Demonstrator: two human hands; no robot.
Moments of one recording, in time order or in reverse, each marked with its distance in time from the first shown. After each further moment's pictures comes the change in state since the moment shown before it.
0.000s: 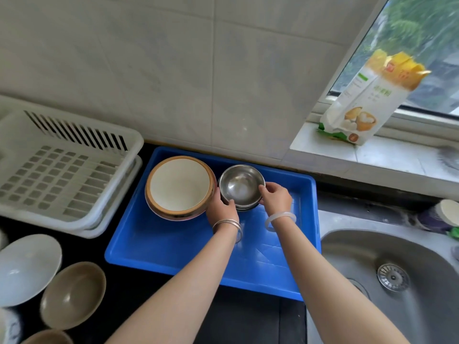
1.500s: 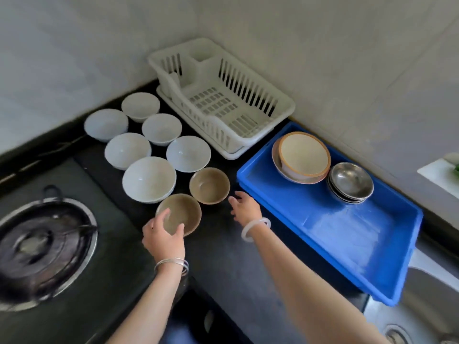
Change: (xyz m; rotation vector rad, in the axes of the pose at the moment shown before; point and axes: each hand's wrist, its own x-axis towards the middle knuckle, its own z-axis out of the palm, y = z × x) left_hand -0.159 -0.225 -0.277 -0.074 0.740 -0.240; right_hand -0.260 0.003 0.174 -0.389 -0.777 -0.143
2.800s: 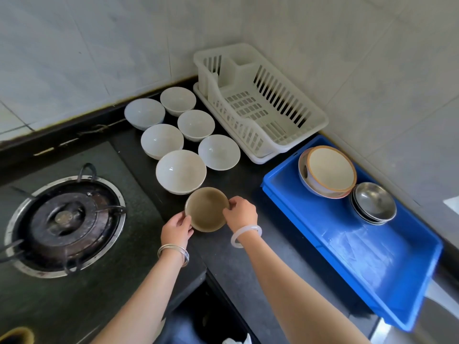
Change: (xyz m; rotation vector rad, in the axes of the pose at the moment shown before) left_hand 0.036 -0.038 -0.013 -0.632 -0.234 -0.490; right_hand -0.035 -0.037 0.066 -0.329 0.045 -0.109
